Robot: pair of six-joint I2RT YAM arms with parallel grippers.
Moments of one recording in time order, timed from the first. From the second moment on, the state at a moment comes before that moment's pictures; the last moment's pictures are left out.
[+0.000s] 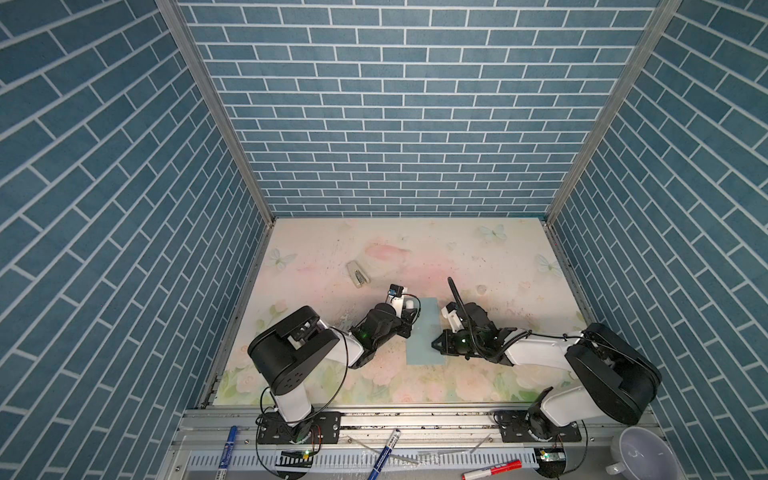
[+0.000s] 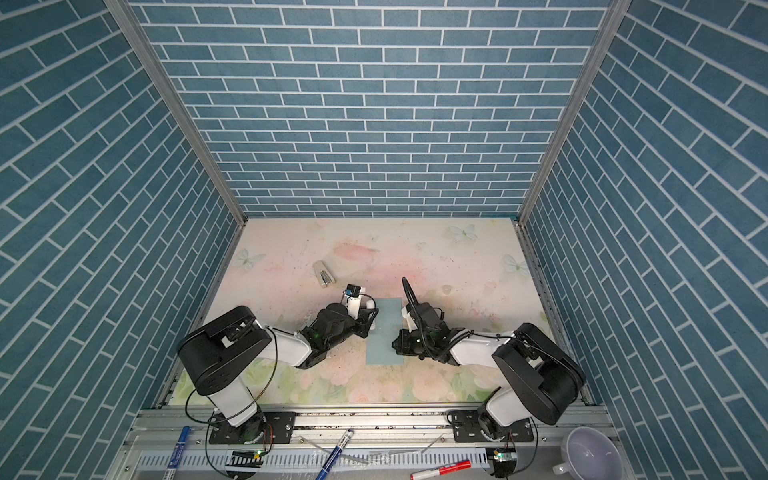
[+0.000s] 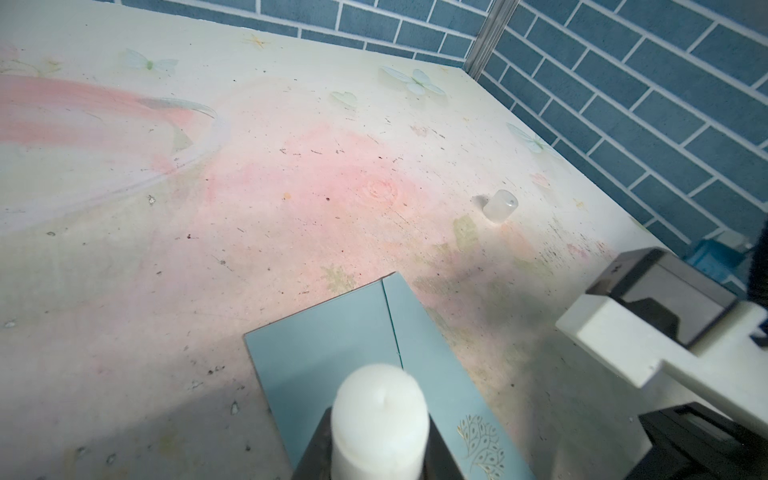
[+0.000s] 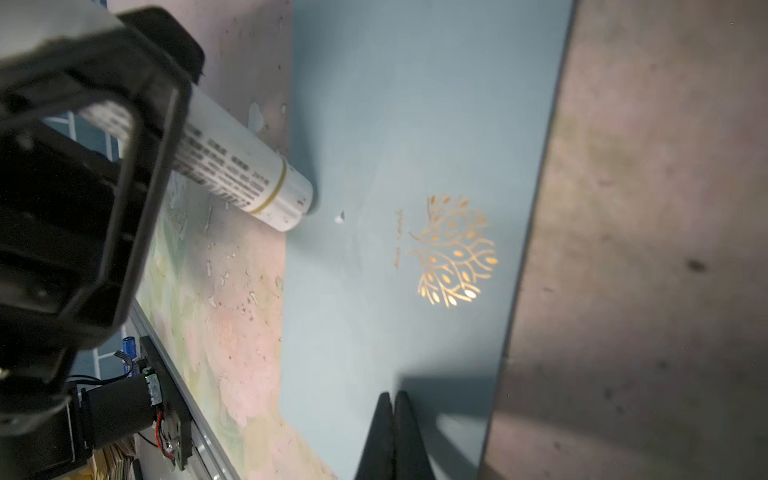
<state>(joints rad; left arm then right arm) -0.81 1.73 0.49 0.83 -0.05 -0.41 0.77 1.46 0.45 0.12 -0.37 0.76</state>
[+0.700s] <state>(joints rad) -0.81 1.74 0.50 0.84 -0.05 -0.41 0.77 1.57 0.58 0.10 -0.34 0.75</state>
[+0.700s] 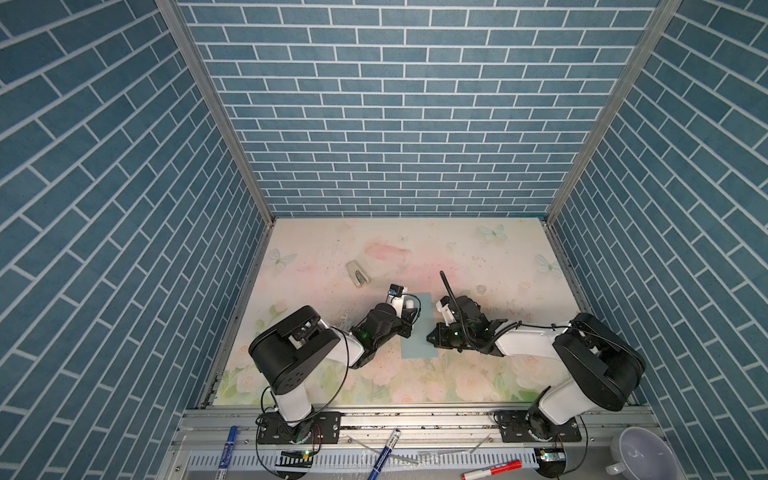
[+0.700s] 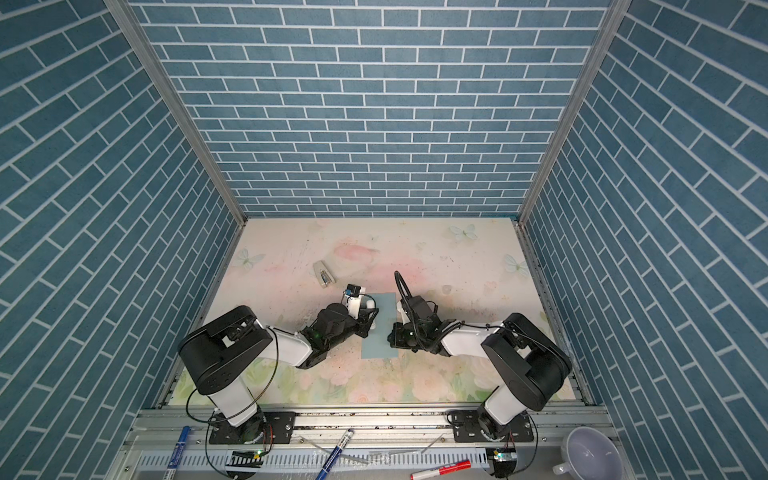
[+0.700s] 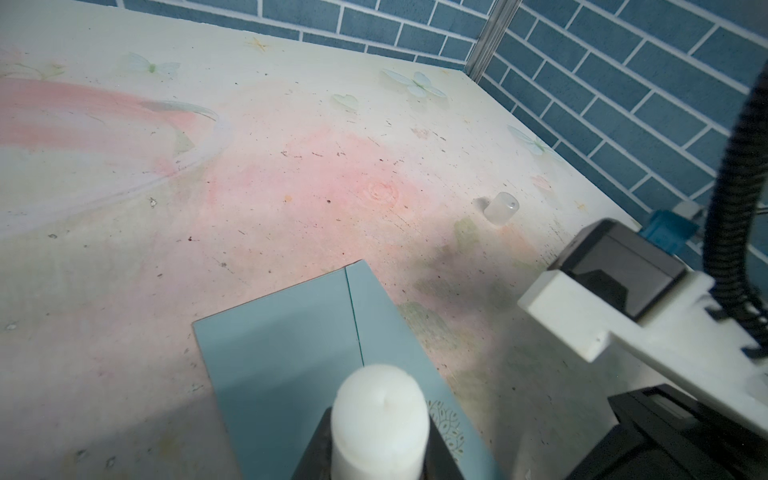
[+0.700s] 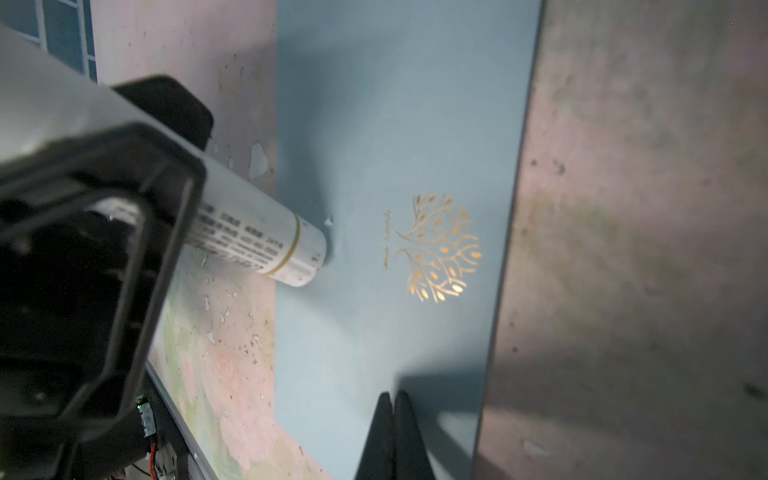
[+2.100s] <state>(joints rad) -0.80 1.70 0.52 0.73 -0.10 -0.41 0.73 1.76 0.84 0.00 -0.31 0.63</state>
